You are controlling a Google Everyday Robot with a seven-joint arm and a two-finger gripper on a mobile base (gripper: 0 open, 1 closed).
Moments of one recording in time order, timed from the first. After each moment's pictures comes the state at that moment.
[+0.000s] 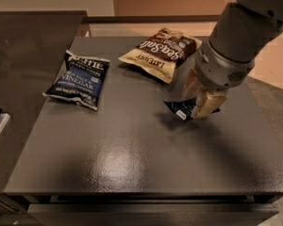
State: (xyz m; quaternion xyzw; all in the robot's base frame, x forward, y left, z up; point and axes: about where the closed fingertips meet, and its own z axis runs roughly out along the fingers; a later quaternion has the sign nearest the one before) arm 0.450 -0.128 0.899 -0.78 0.61 0.02 0.11
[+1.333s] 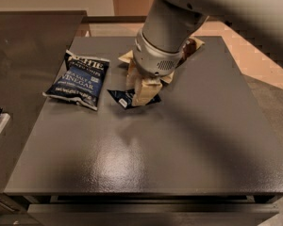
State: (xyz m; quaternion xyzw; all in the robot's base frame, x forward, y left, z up) arm 0.490 0.001 0.899 -0.80 0.58 0.07 0.17
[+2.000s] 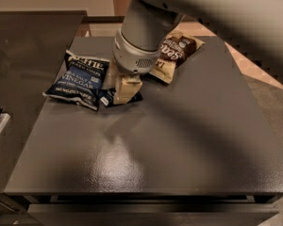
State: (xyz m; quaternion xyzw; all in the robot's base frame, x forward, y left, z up) arm 0.498 0.046 0.898 -0.81 0.56 0.08 0.18
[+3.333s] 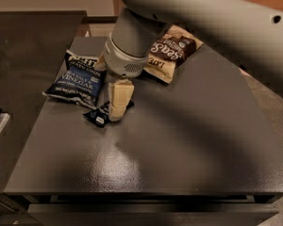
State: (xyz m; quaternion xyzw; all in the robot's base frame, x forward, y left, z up) arm 0.509 0.077 0.885 -0.80 0.55 0.10 0.21
